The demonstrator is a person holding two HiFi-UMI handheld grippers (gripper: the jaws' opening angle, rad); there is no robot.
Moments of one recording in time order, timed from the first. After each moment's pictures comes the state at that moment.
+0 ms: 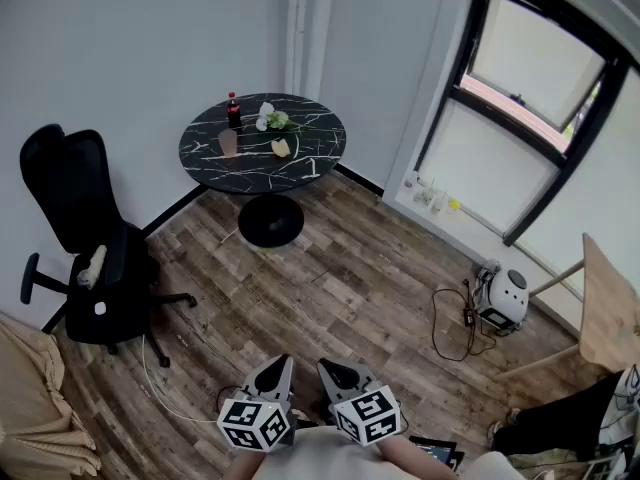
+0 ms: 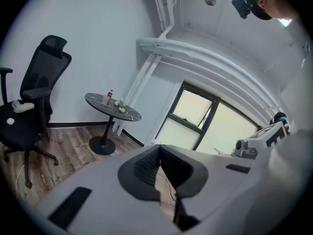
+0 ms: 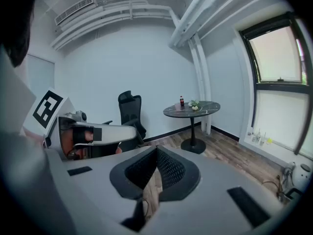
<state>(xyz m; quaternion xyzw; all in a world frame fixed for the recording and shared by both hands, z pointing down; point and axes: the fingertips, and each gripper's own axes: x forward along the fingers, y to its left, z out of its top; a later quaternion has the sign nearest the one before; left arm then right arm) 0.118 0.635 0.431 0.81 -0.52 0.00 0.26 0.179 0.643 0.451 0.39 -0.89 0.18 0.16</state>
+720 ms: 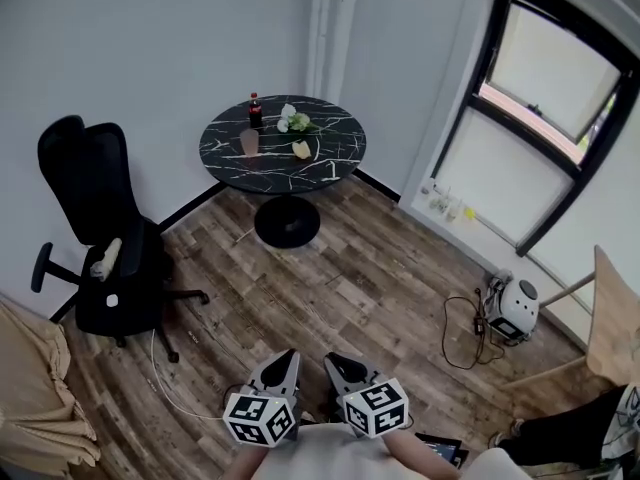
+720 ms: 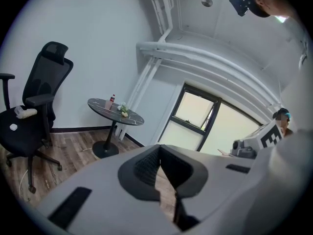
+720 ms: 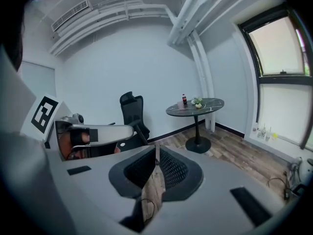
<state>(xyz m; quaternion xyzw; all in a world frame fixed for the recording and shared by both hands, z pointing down) 0.100 0.633 0.426 0.81 -0.53 0.00 0.25 0.164 0.636 0.454 0.37 -0.89 0.21 0.15</state>
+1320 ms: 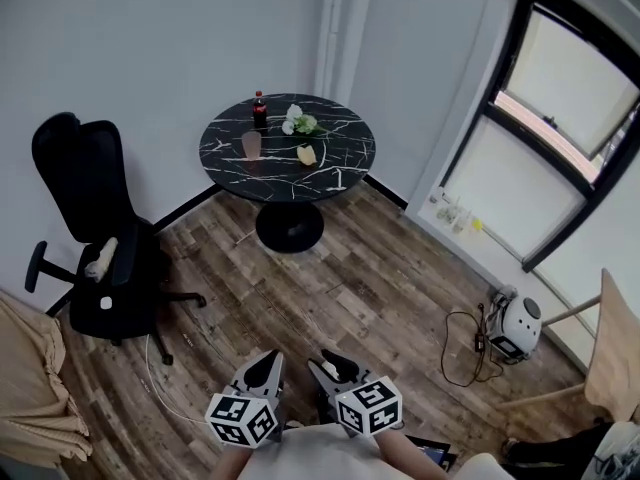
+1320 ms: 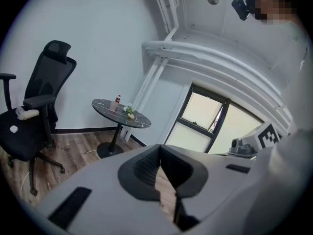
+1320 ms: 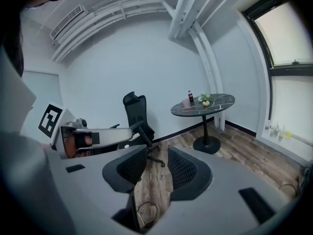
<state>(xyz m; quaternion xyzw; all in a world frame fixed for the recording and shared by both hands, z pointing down) 0.075 0.566 0.434 0.79 -0.55 0.00 0.25 0.148 0.564 0.458 0.32 -0.91 0.23 0.14</state>
